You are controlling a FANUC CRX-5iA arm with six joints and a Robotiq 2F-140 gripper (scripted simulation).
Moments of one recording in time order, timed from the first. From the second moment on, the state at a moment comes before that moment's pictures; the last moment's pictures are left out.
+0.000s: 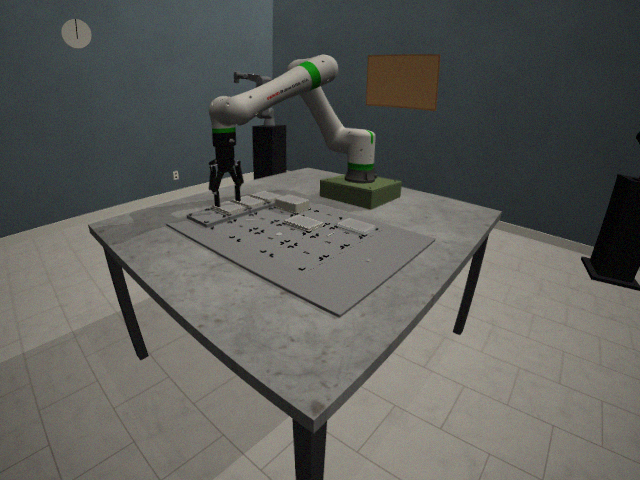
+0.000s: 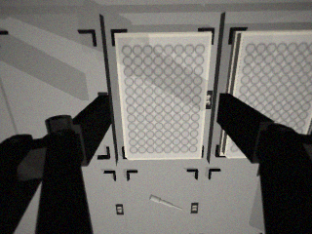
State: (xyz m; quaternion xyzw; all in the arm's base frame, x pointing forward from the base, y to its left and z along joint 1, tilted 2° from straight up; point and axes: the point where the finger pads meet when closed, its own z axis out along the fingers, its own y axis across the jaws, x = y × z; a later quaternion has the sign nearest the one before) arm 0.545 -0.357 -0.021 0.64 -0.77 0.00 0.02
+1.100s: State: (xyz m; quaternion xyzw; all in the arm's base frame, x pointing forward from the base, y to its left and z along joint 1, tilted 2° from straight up) arm 0.544 -0.357 -0.041 0.64 -0.77 0.00 0.02
